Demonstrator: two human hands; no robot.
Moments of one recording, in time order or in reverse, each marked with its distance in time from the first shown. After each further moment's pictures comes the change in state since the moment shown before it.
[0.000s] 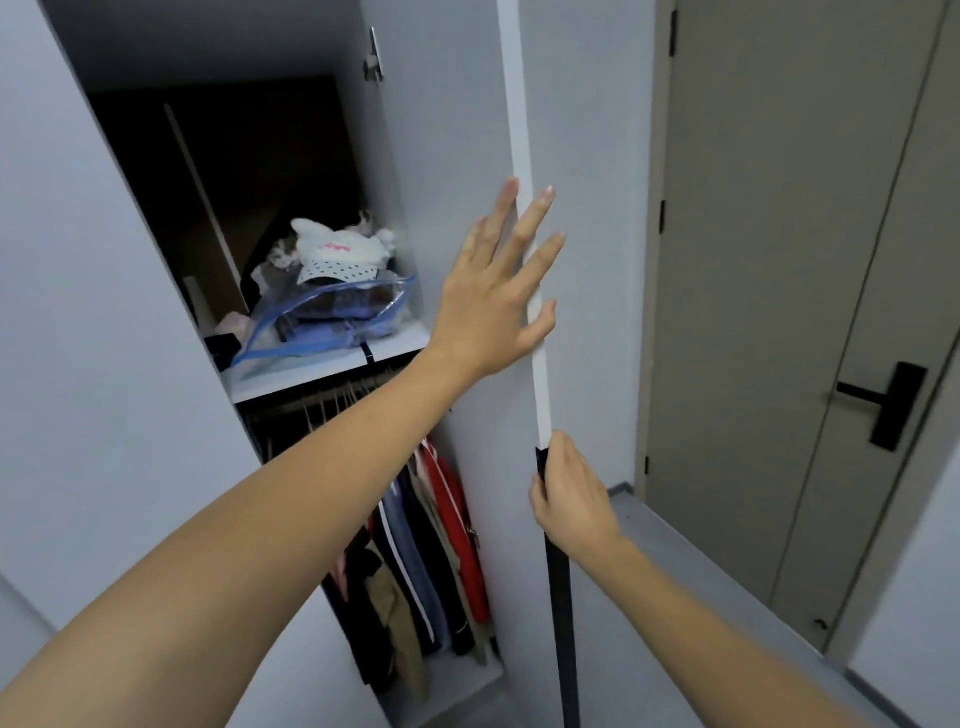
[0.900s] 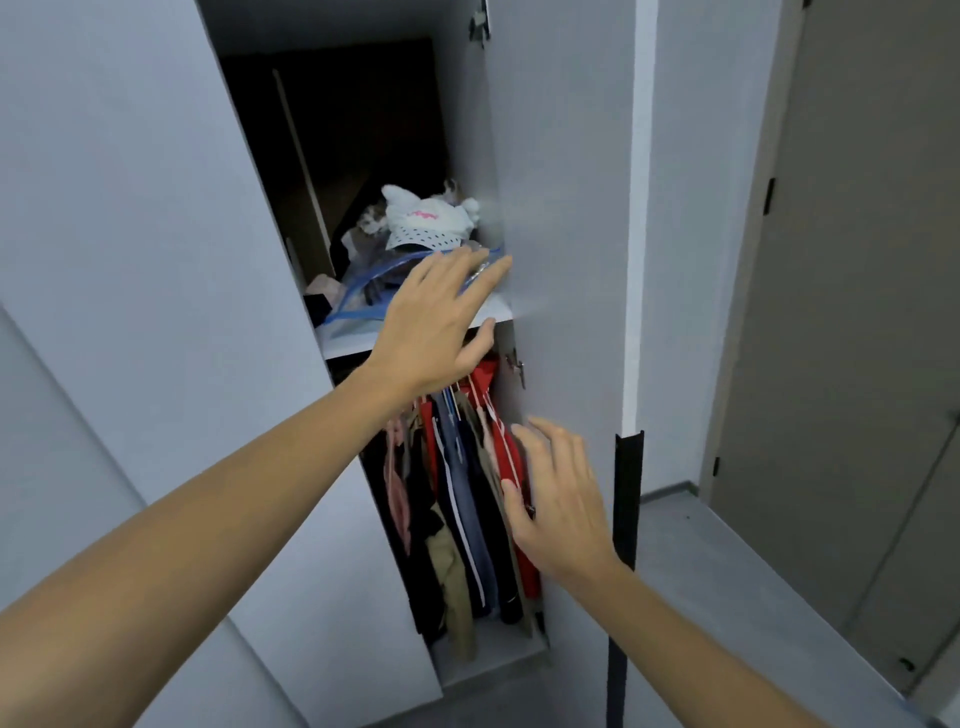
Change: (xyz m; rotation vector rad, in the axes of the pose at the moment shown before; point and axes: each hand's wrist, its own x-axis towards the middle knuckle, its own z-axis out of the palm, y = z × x) left_hand -0.114 -0.084 -0.079 0.211 -0.296 -0.159; right_hand -0.032 -0.101 0.022 0.221 0.135 -0.342
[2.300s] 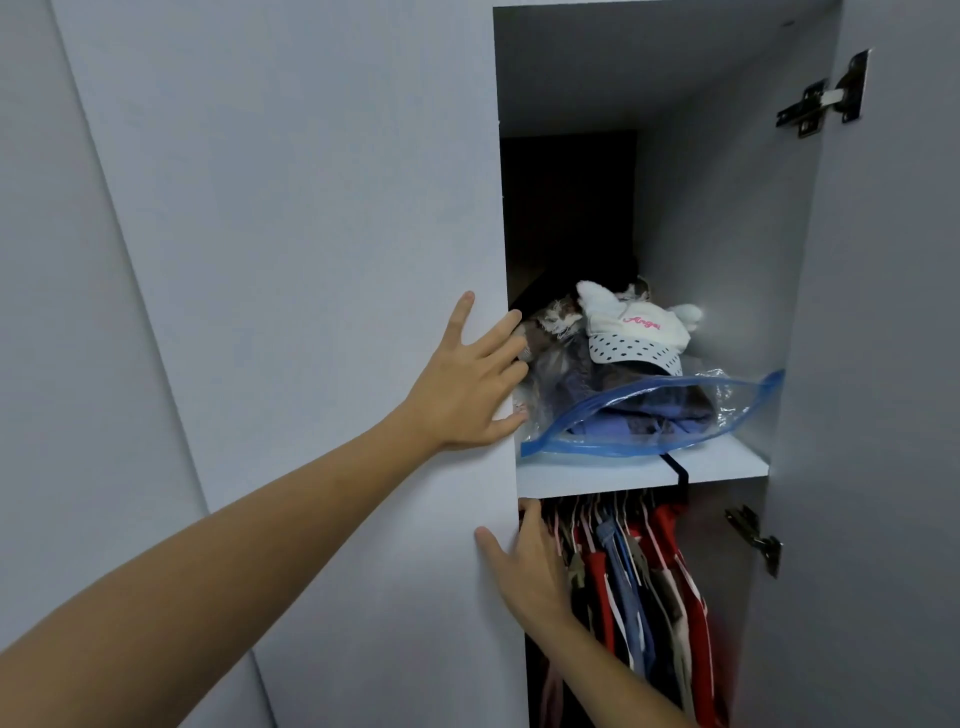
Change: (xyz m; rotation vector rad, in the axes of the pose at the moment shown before) left_hand -0.057 -0.346 0.064 0.411 -0.102 0.179; right_hand 0.225 -0.132 0.333 0.513 -0.292 0.486
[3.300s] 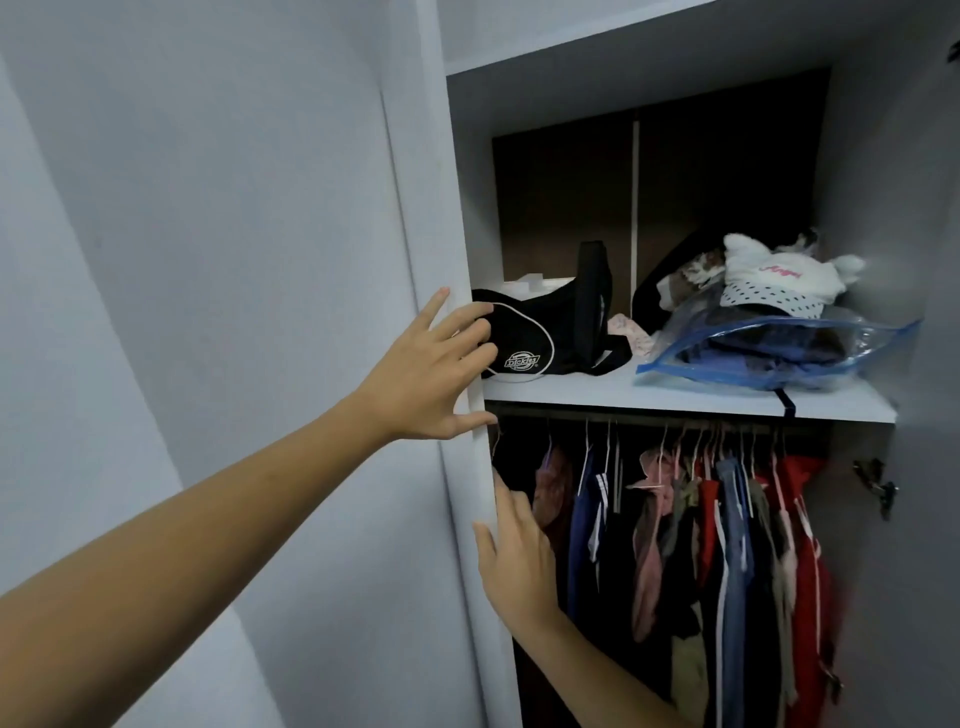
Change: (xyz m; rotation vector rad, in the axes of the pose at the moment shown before) left_hand -0.153 0.041 -0.279 0.138 -0.324 -0.143; right_hand -0.241 -0.051 0.023 -0.108 -0.221 -0.469
